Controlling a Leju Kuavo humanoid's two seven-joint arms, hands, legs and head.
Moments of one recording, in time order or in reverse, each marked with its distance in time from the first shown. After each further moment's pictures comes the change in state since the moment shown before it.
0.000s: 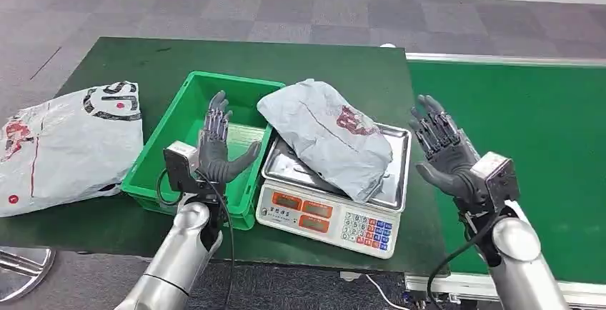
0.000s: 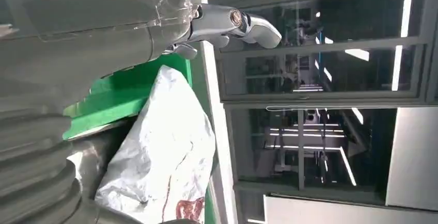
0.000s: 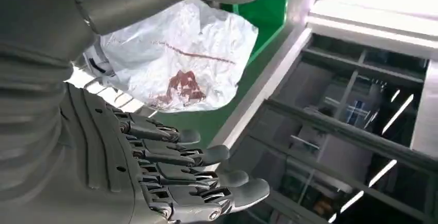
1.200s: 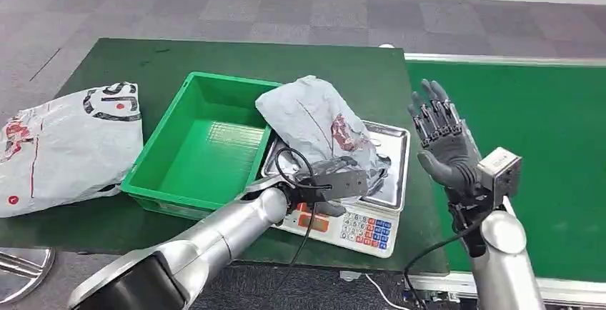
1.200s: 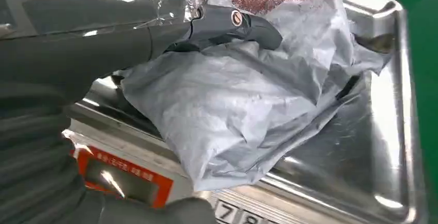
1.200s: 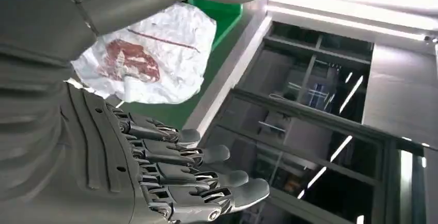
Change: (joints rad) left arm -0.440 -0.147 -0.706 0.645 -0.302 -0.214 0.581; right arm -0.043 0.176 -0.110 0.034 0.071 0.054 -0.067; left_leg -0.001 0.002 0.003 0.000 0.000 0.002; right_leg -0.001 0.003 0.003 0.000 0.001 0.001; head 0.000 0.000
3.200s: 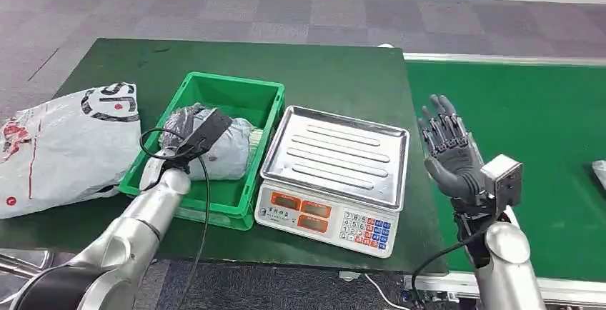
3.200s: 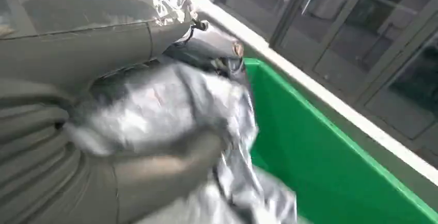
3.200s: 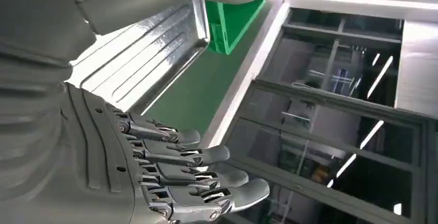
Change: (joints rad) left arm 0.102 0.260 0.899 -0.132 -0.598 0.552 -0.179; right arm 0.063 -0.009 -0.047 0.022 0.000 -0.018 0.015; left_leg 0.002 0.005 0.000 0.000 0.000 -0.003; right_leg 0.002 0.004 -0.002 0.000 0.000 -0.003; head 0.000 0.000
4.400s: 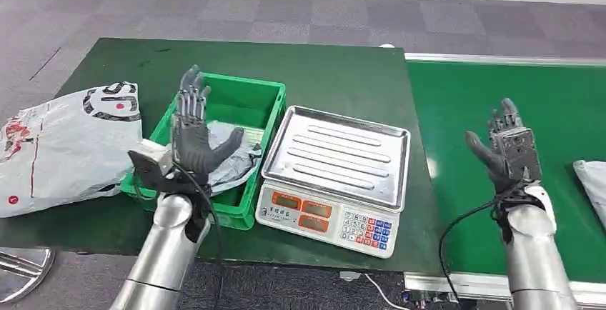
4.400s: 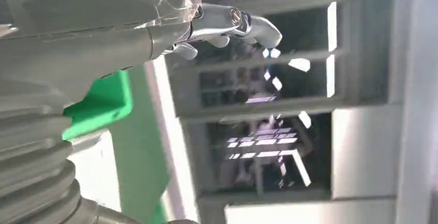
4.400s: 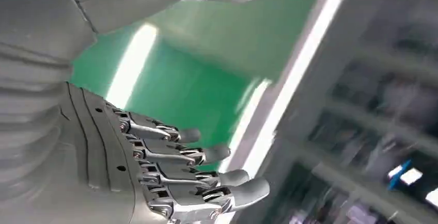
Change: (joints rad) left arm 0.374 -0.114 -0.164 -0.735 0.829 -0.373 -0.401; right arm -0.171 -0.116 -0.150 0.398 0.270 -0.337 0.088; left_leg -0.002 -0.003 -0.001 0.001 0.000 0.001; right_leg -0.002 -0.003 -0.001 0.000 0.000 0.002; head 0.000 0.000
